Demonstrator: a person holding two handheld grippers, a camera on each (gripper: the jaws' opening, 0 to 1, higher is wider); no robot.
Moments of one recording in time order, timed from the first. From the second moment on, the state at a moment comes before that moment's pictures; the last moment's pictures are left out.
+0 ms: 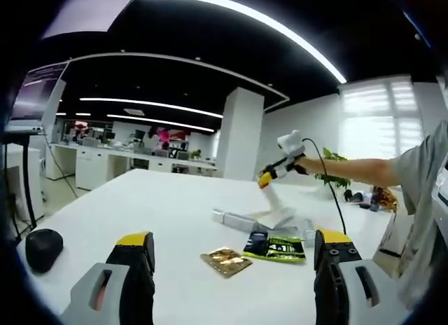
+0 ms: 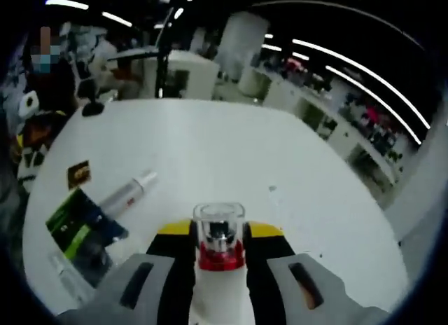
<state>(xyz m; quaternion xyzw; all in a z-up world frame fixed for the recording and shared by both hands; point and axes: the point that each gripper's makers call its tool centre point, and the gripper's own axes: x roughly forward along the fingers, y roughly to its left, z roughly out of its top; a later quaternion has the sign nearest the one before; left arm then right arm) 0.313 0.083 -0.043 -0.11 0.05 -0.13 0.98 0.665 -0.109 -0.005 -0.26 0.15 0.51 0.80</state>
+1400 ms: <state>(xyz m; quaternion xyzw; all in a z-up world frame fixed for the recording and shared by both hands) 0.296 0.111 -0.049 -0.13 0.02 -0.11 0.98 0.682 -0.203 -0.018 -0.08 0.02 0.28 0.96</state>
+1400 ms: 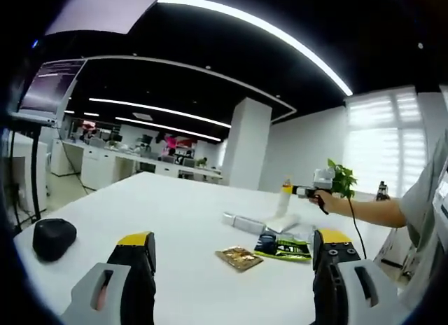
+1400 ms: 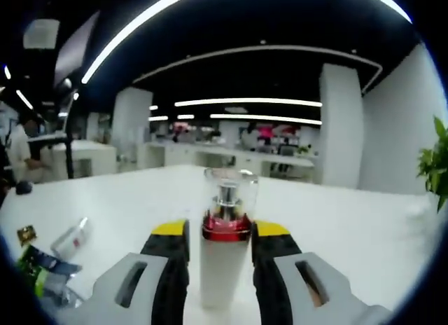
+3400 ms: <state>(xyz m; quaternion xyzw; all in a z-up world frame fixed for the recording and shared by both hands) 0.311 0.034 -0.042 -0.12 0.05 -0.18 0.98 0.579 -0.168 -0.107 -0.51 0.20 0.52 0.66</state>
